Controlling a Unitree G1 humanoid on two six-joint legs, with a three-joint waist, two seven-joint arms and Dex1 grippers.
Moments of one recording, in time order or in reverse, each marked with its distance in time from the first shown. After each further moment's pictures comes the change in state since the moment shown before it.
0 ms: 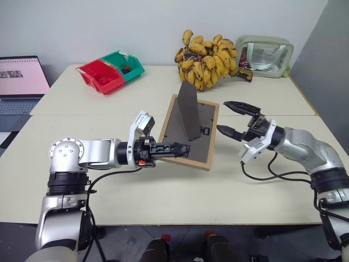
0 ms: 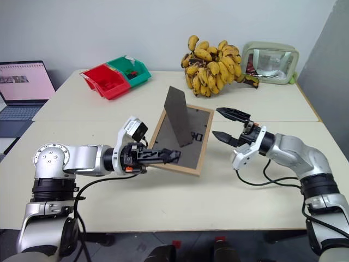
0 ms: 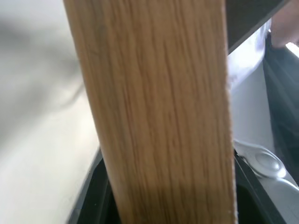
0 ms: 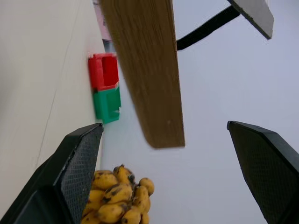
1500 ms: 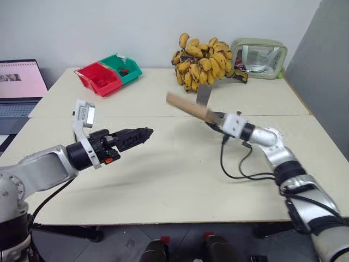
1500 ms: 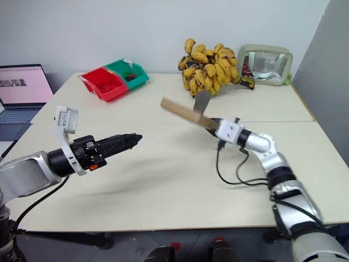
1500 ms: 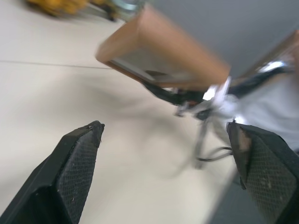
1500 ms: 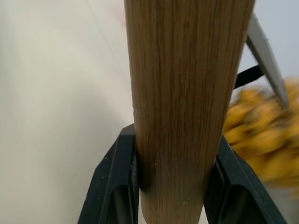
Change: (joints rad) left arm 0.391 0.221 0.350 -0.637 0.351 -0.518 0.227; right arm -0.150 0.298 0.002 0.388 0.861 0.815 0.881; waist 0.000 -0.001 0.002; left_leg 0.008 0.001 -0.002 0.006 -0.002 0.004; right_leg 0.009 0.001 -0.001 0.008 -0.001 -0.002
